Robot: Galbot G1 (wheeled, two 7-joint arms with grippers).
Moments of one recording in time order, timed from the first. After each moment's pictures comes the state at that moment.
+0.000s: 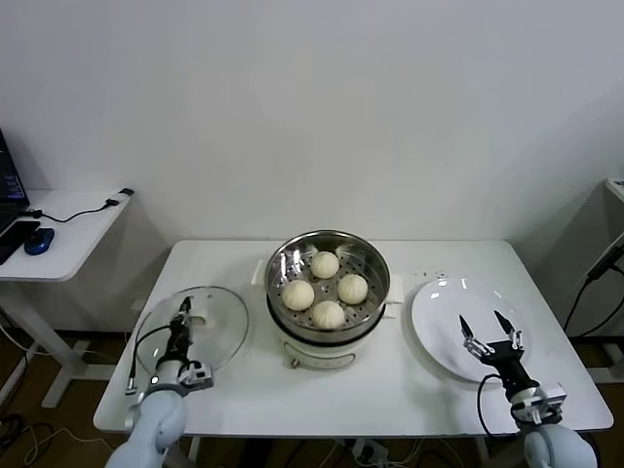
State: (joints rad) left arm 1.15 -1.26 -0.44 -1.42 1.24 0.20 -0.16; right arm -1.34 1.18 0.72 1.52 0.37 0.19 -0.30
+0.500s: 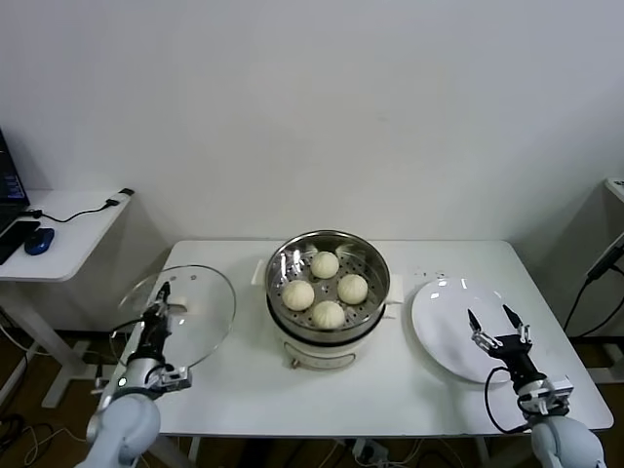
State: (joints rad) left arm 1.30 -1.15 -0.51 -1.73 1.17 0.23 -0.11; right arm -1.30 1.15 0.73 1.48 0.37 0.20 -0.29
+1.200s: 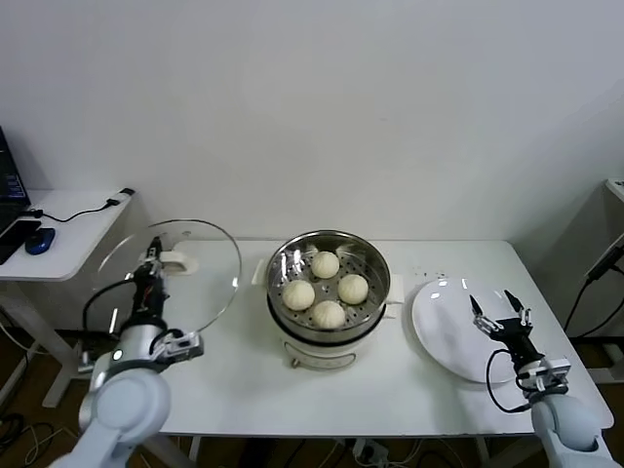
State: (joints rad) left arm 1.22 -1.01 -0.34 -2.12 1.25 0.64 0.20; right arm -1.21 1.10 0.68 1.42 0.37 0.18 -0.26
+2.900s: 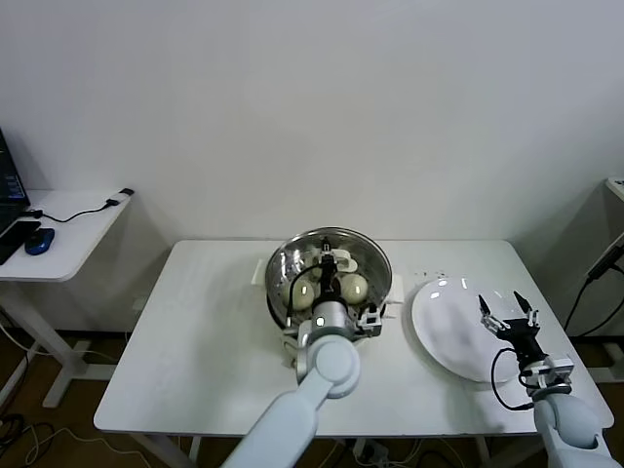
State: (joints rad) left arm 0.82 -1.57 0.17 -1.60 1.59 0.74 0.29; right arm -1.17 1.14 0.72 1.34 0.33 0.21 -0.27
